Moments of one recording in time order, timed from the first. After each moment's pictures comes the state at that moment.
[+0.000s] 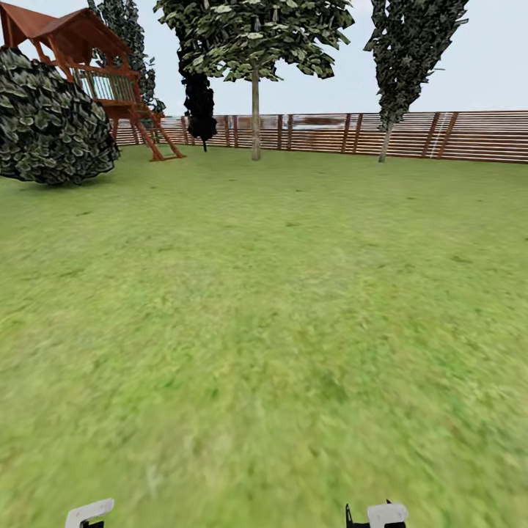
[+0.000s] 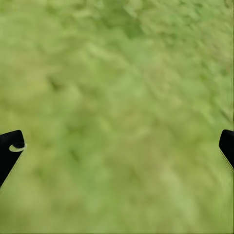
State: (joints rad) left arm -0.44 0.21 -0.38 0.04 0.61 -0.39 0.06; right arm -0.37 0.02 -0.13 -0.03 0.40 -0.66 -0.32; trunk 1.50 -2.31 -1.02
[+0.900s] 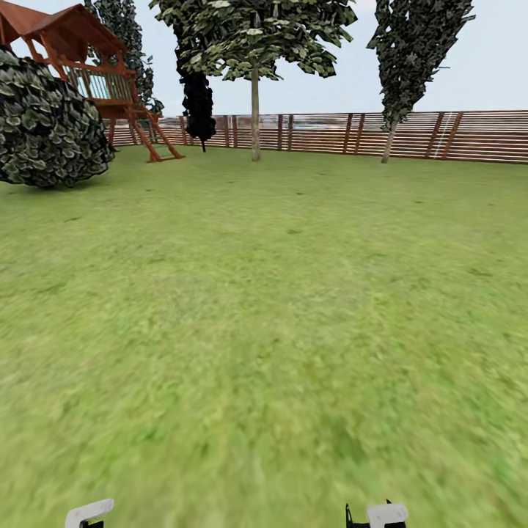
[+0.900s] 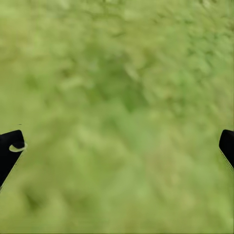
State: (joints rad) left arm -0.44 0.22 -0.38 0.04 0.61 -0.39 0.06; right arm -0.37 0.02 -0.13 -0.03 0.40 -0.66 -0.32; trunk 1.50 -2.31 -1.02
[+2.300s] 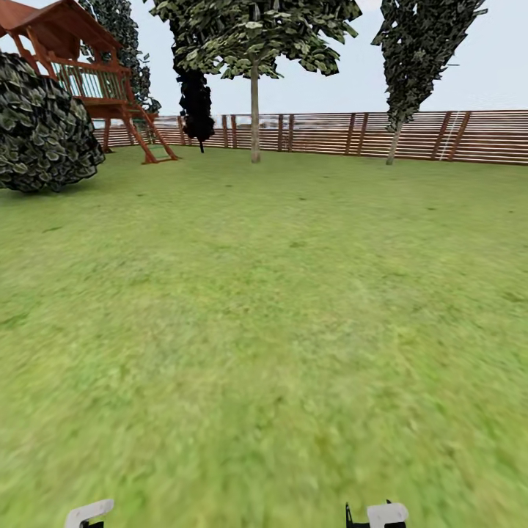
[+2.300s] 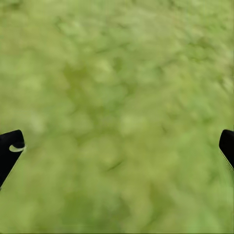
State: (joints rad) left arm -0.44 0.21 -0.38 0.04 0.61 -0.39 0.06; right arm -0.37 0.02 -0.13 -0.03 0.40 -0.66 -0.32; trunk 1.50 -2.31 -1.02
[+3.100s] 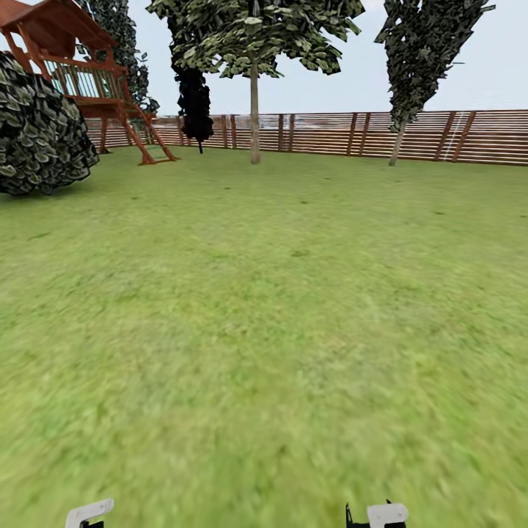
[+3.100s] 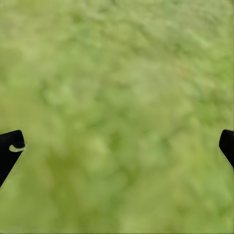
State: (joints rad) left arm -0.44 0.21 -0.38 0.04 0.61 -0.39 0.06; right arm -0.37 0.02 -0.13 -0.03 0.40 -0.66 -0.32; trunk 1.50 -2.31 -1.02
